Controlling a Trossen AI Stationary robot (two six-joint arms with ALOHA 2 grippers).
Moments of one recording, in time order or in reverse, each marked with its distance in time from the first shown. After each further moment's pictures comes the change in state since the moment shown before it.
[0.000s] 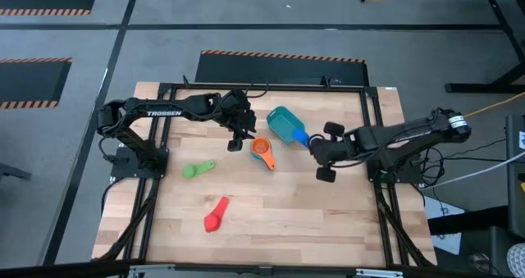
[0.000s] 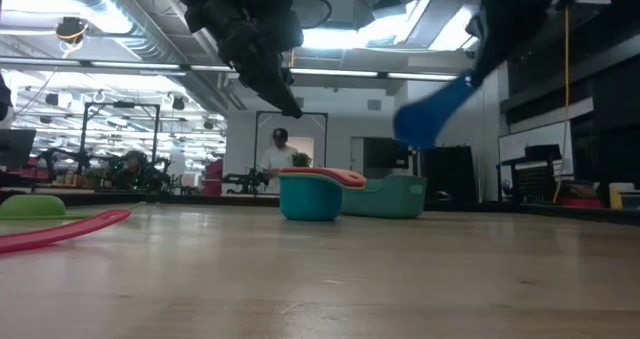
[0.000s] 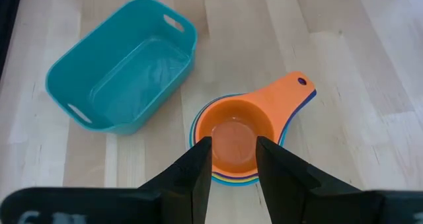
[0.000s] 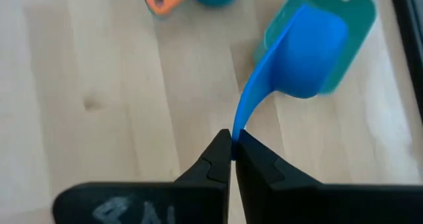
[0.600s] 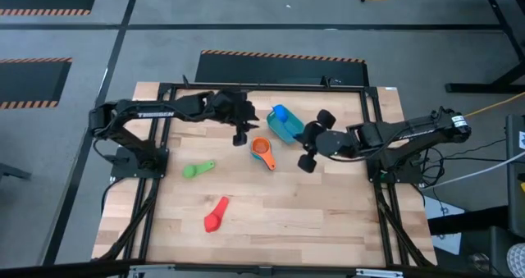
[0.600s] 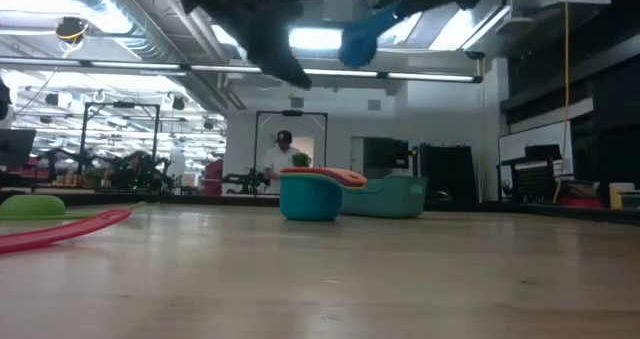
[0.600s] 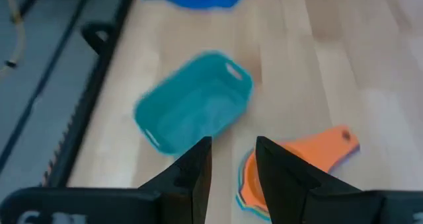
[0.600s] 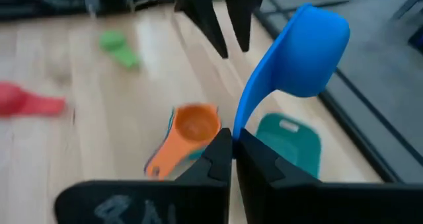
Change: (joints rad) left arm -0.028 -0.085 -0.002 0.117 -0.186 -0.098; right arm 0.000 0.000 0.076 0.393 0.228 -0.014
